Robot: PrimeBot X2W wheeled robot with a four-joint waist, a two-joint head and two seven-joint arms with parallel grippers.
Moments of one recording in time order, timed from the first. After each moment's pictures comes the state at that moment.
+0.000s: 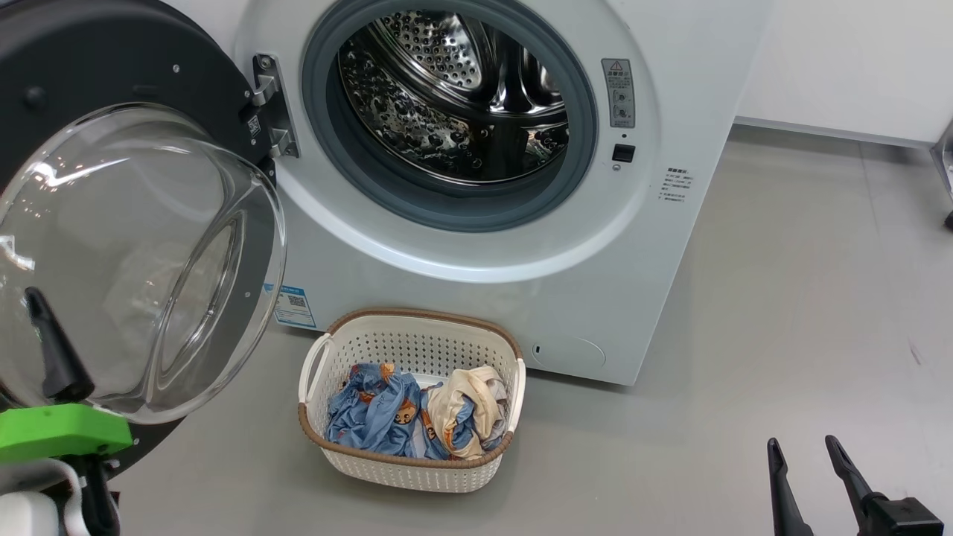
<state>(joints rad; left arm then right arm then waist) -0.08 0.16 0.18 0.13 -0.47 0.04 -0.22 0.27 -0.04 -0.02 0.10 0.09 0.11 -0.26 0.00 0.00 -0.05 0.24</state>
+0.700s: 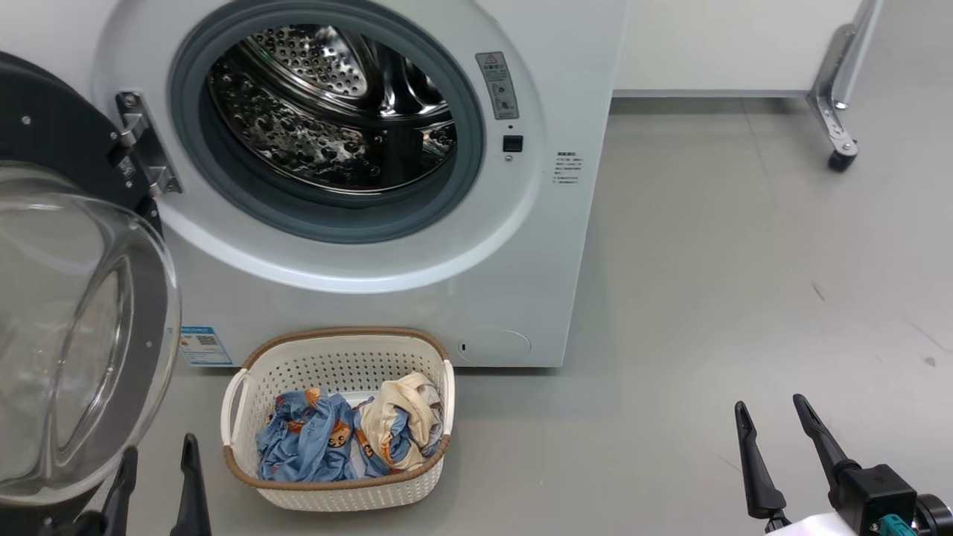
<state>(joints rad) 0.22 0.11 0.00 0.04 -0.43 -0.09 -0.23 0.21 -0.04 0.04 0.06 0.07 0.11 -0.26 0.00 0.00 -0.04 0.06</state>
